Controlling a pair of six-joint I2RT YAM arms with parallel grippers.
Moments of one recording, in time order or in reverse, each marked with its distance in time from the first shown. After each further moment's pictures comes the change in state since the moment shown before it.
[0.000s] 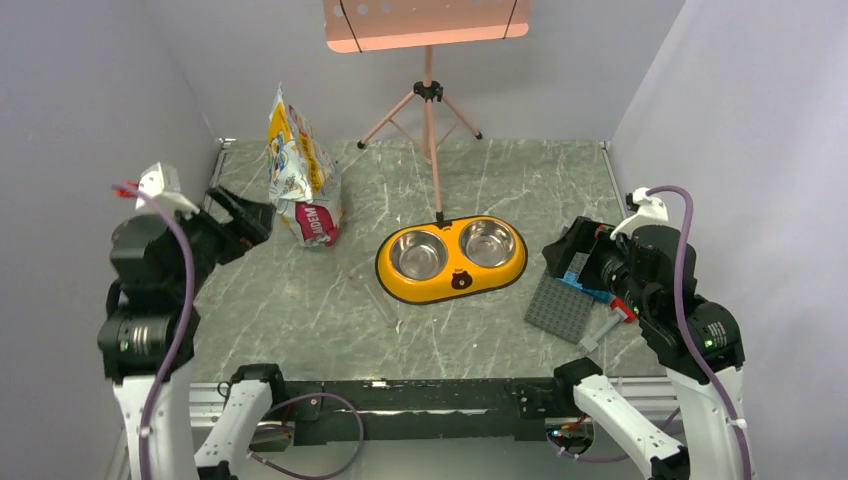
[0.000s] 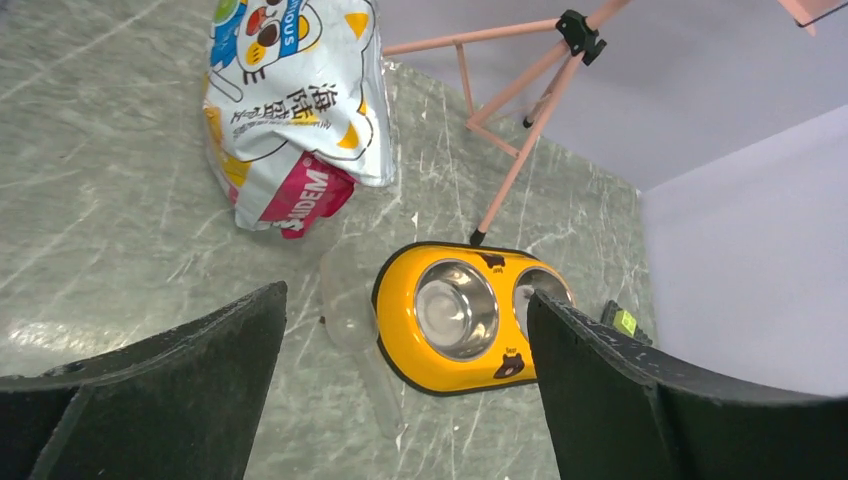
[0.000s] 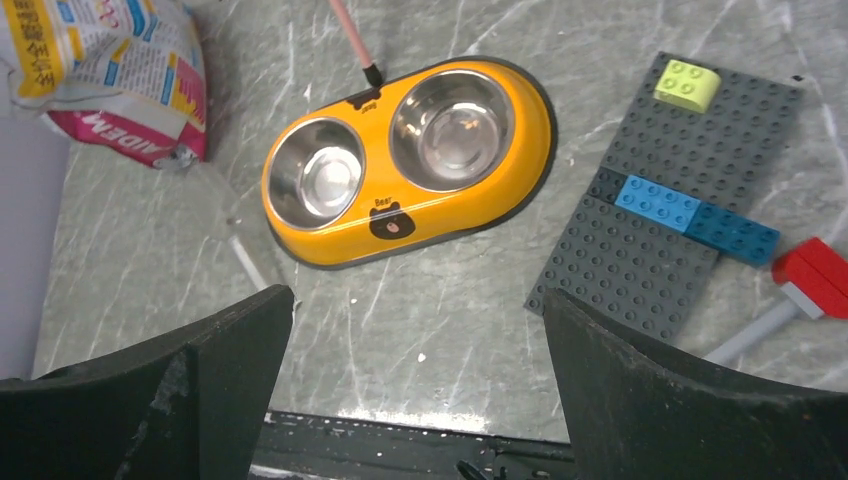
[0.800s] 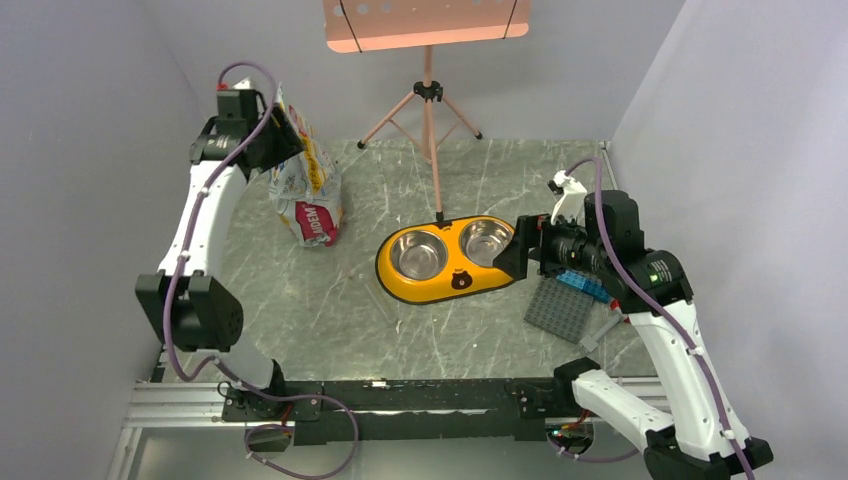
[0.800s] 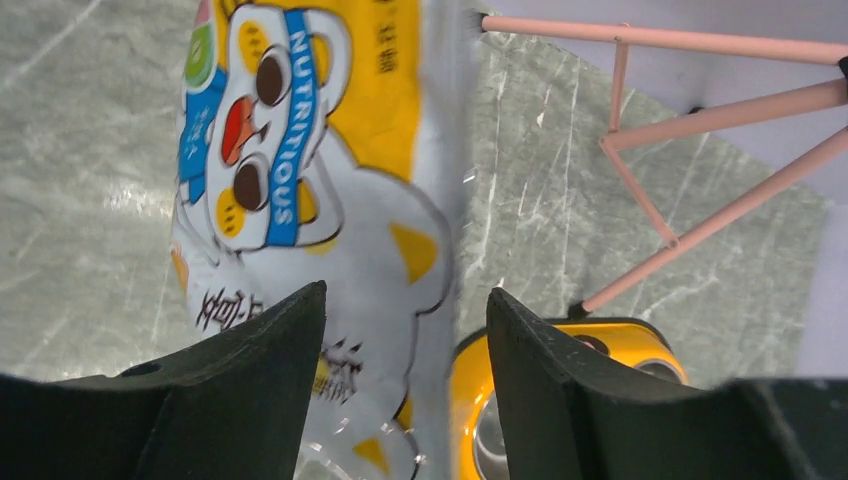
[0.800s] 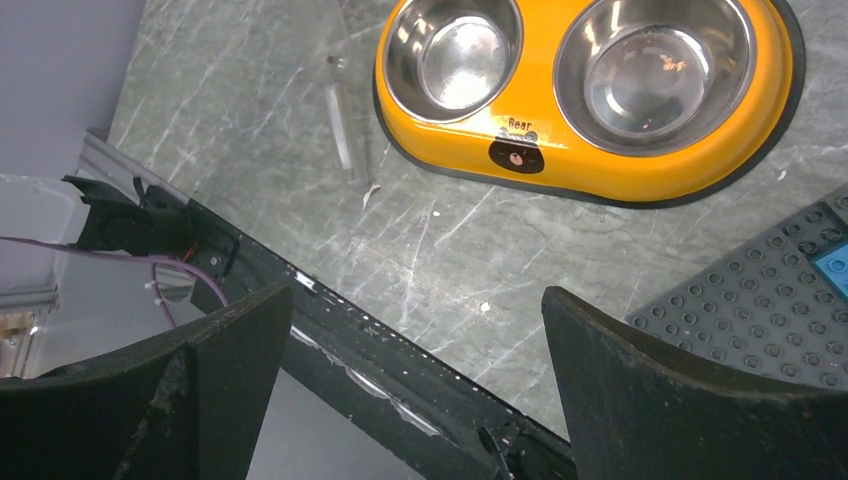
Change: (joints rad) left arm -0.053 0.907 0.300 0.213 -0.062 0.021; right arm 0.000 0.173 -0.100 0.129 -0.484 -0.191
